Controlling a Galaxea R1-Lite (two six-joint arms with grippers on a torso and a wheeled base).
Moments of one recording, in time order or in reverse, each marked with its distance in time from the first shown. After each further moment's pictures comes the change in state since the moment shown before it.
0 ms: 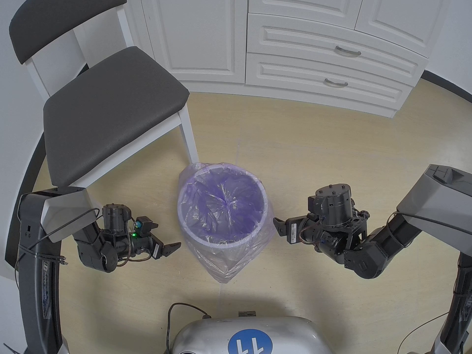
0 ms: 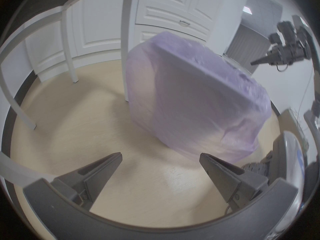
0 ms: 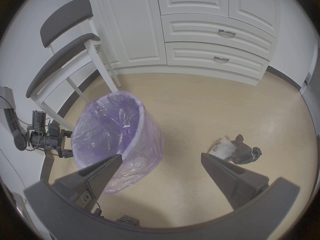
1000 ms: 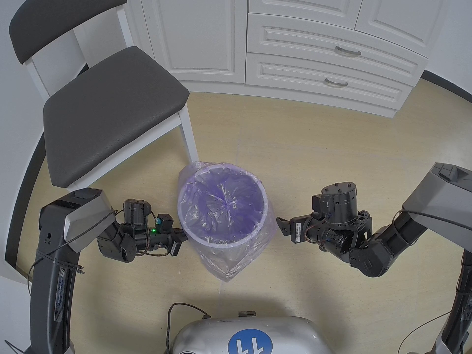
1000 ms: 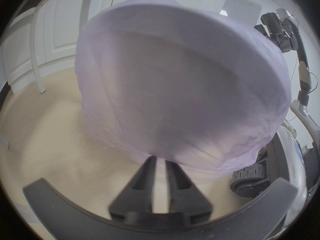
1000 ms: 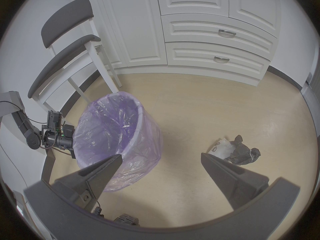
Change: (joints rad) left arm -0.061 0.133 -0.305 0.193 -0.165 0.068; right arm -0.018 -0.024 0.024 0.000 0.030 -0.012
